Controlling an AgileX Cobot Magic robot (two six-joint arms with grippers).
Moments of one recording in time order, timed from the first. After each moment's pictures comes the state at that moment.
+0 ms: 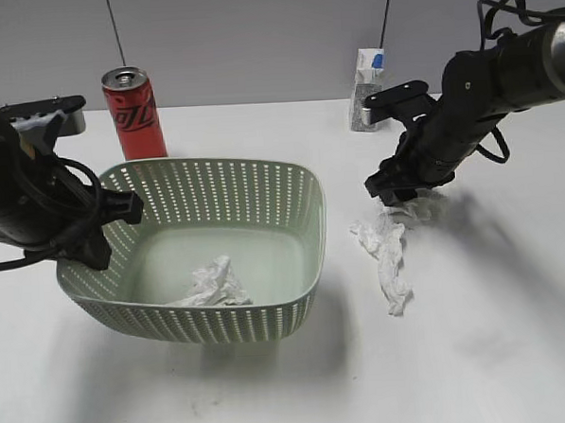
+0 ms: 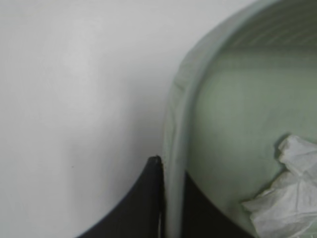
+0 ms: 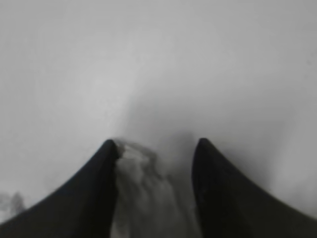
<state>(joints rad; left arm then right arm) -0.47 1.58 -0.92 -0.12 0.71 -0.25 0.32 2.15 -1.33 0.08 0.38 -0.17</state>
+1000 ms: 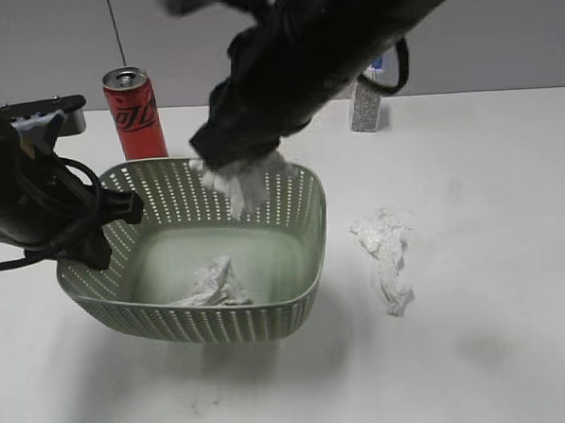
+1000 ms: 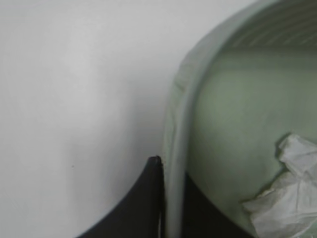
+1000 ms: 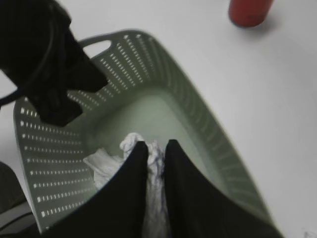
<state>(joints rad) -0.47 1.58 -0.92 -0.12 0.70 -0.25 0.73 1.75 -1.41 0.48 0.67 -0.47</state>
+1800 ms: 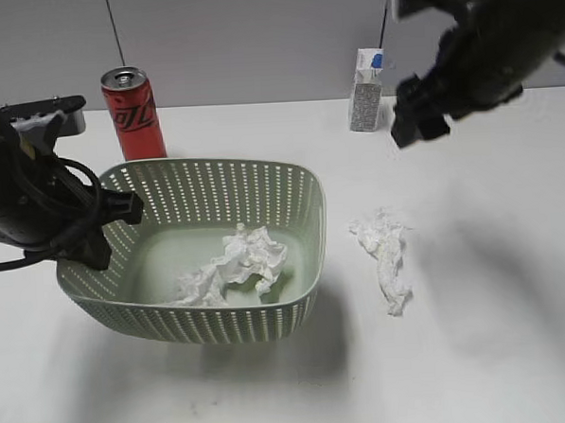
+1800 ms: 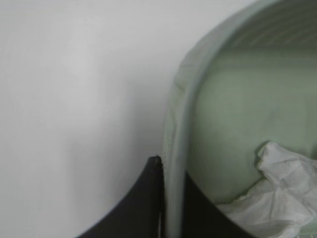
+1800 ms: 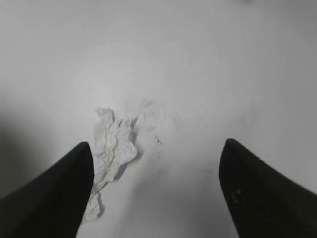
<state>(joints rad) -0.47 1.58 -0.92 -0.12 0.71 -0.25 0.40 1.69 -1.24 0.05 0.64 -0.13</state>
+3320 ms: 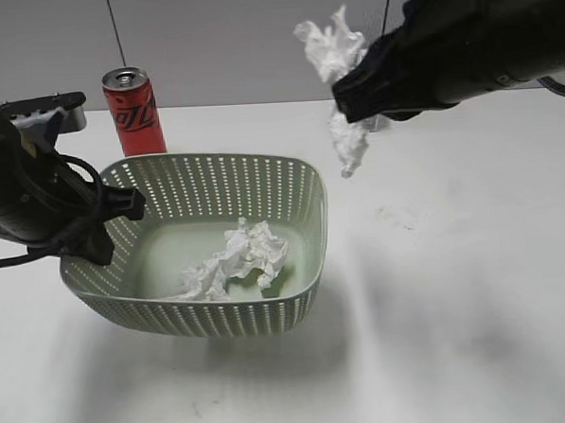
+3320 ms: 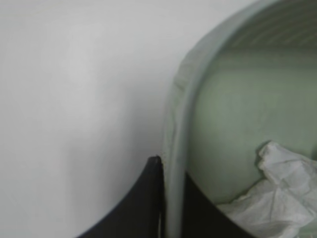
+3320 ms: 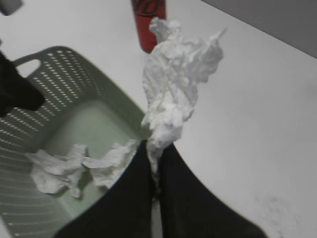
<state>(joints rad) -0.47 1.58 -0.92 -0.12 0.68 -0.25 0.58 1.42 -1.01 0.40 0.35 -0.36</state>
